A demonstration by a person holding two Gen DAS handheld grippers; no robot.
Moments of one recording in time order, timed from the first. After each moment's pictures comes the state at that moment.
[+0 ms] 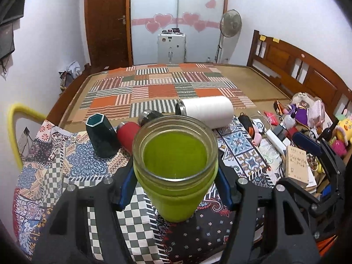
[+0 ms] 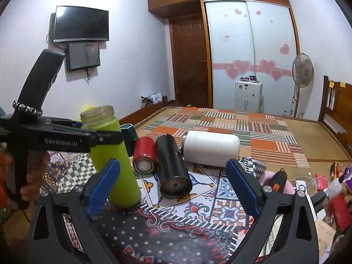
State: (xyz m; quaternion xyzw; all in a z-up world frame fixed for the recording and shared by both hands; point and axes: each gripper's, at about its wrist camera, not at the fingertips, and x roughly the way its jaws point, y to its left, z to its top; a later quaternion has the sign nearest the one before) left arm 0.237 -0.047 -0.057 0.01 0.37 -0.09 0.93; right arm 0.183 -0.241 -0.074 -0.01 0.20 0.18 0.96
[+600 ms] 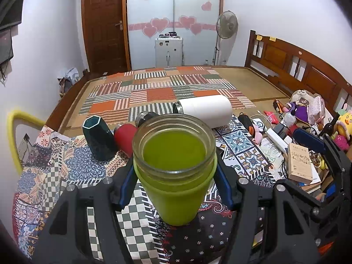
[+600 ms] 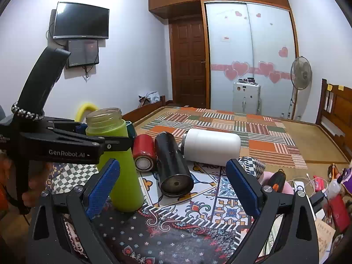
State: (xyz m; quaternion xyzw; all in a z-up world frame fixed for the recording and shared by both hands) left arm 0.231 -0.050 -0.063 0.03 0.34 -0.10 0.93; right arm 0.176 -0.232 -0.078 -0.03 0.19 0.17 0.97
